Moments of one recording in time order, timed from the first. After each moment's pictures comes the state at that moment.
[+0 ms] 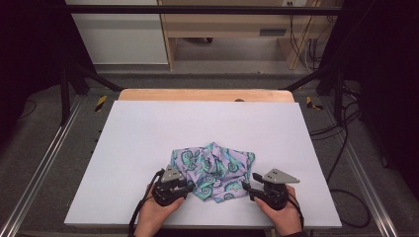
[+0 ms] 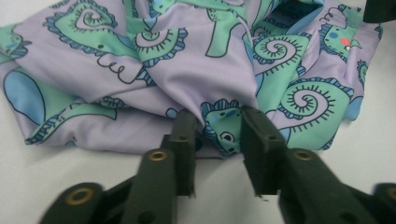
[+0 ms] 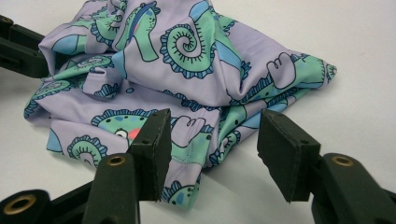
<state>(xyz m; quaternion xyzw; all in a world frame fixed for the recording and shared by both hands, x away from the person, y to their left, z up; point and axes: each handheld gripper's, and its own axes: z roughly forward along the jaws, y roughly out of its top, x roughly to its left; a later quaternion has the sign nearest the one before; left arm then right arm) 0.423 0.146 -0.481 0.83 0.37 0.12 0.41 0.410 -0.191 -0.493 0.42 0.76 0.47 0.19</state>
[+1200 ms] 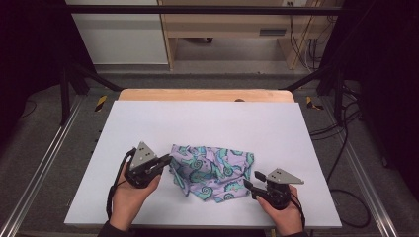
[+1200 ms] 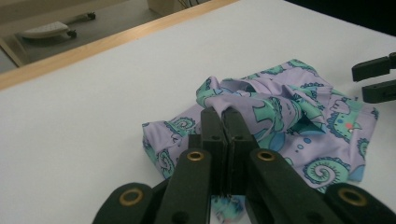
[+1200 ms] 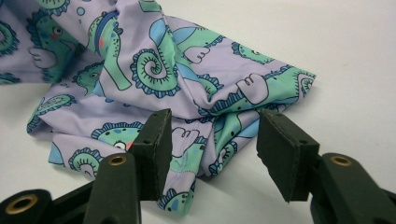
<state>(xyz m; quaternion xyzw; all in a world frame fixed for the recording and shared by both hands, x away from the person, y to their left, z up) 0.434 0.186 -0.381 0.80 0.33 0.24 0.44 0.409 -0.195 -0.489 0.42 0.74 0.48 0.20</state>
